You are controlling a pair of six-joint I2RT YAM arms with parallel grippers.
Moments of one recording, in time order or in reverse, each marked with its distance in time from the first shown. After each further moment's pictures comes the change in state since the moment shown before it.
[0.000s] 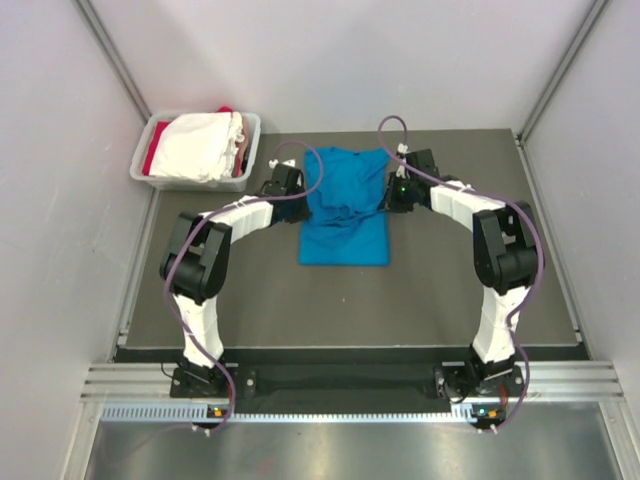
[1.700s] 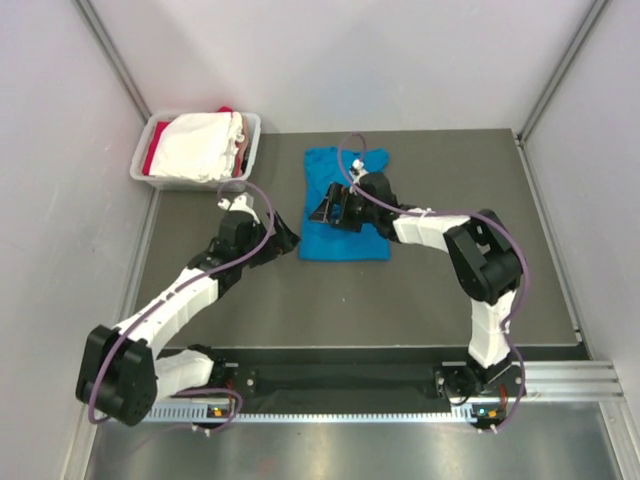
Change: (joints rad) left arm 0.006 -0.783 -0.623 0.034 0.028 -0.178; right arm 0.275 -0.007 -0.171 0.489 -0.101 0.356
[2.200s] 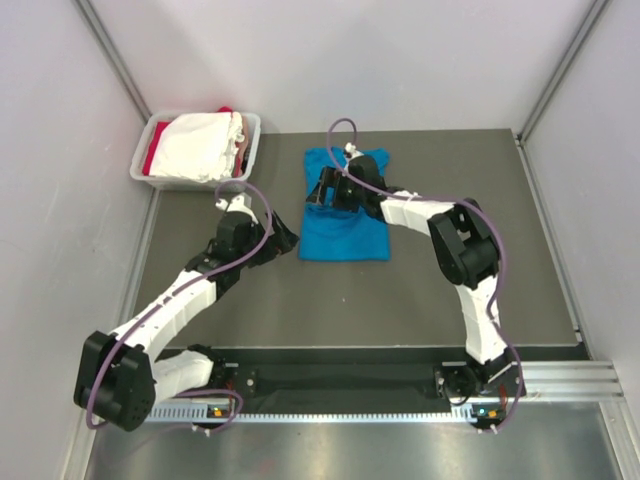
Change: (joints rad) left arm 0.000 -0.051 0.000 -0.013 -0.020 -0.002; right arm -0.018 0.192 0.292 -0.120 0.116 -0.096
